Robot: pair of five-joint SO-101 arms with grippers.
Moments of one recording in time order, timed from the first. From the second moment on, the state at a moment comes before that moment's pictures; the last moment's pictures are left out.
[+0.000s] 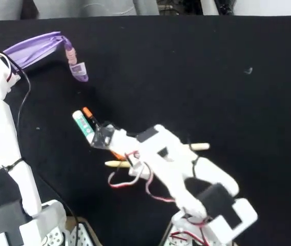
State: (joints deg) left arm -27.0 -18.2 9.2 50.9 15.8; right arm -33.8 -4.3 48.0 53.8 39.2
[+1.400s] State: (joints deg) left arm -5.8 -18.0 3.7 56.6 16.0; right arm -23.8 -54.6 55.4 45.9 27.3
